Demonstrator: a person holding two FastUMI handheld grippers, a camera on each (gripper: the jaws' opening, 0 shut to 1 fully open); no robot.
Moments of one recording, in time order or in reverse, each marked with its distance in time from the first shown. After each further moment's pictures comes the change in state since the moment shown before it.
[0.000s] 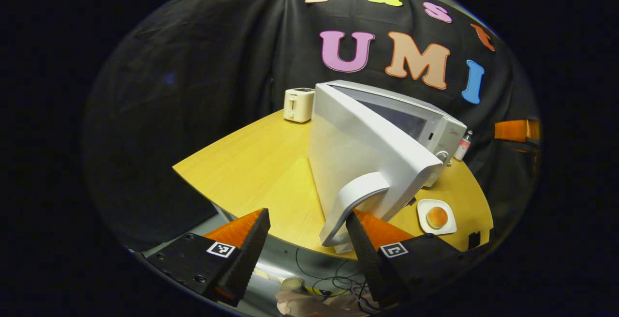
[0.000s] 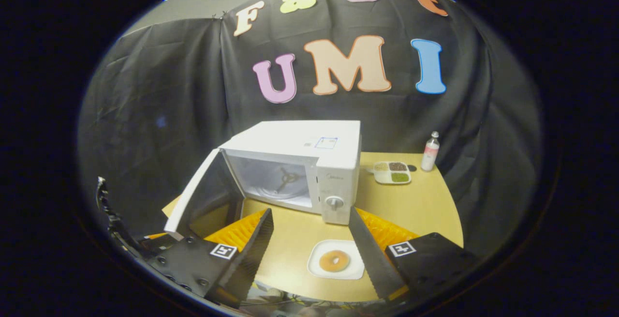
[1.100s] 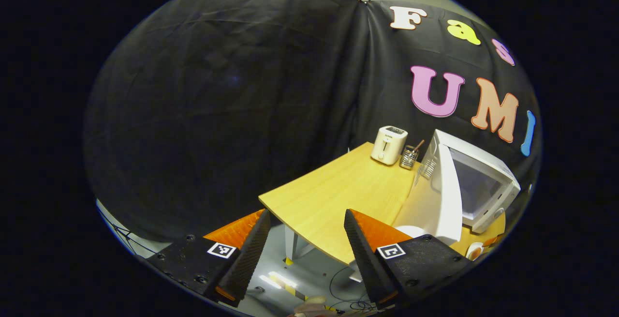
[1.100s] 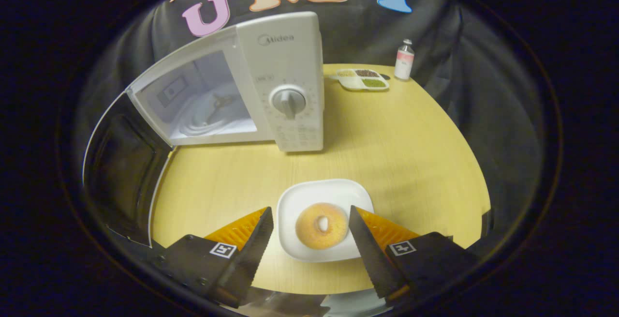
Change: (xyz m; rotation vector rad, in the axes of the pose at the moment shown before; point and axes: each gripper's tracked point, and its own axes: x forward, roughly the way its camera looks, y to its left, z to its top) left arm -0.001 0.211 0.101 -0.151 -0.188 0.320; right arm 0.095 -0.054 -0.174 0.148 0.417 -0.323
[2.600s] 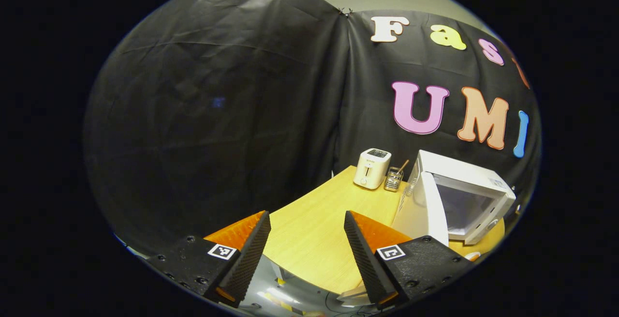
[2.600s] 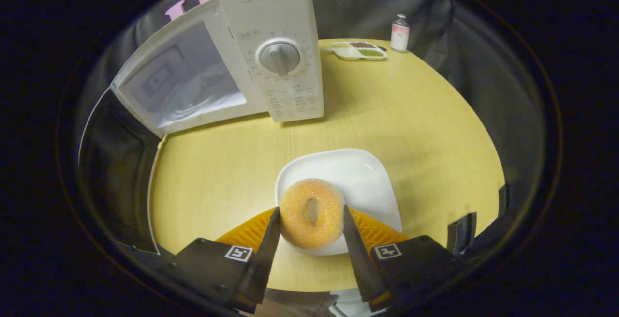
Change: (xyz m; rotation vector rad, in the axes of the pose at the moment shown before) left arm 0.029 -0.055 0.045 0.059 -0.086 -0.113; right arm 0.014 0.028 -0.028 0.086 0.078 0.030
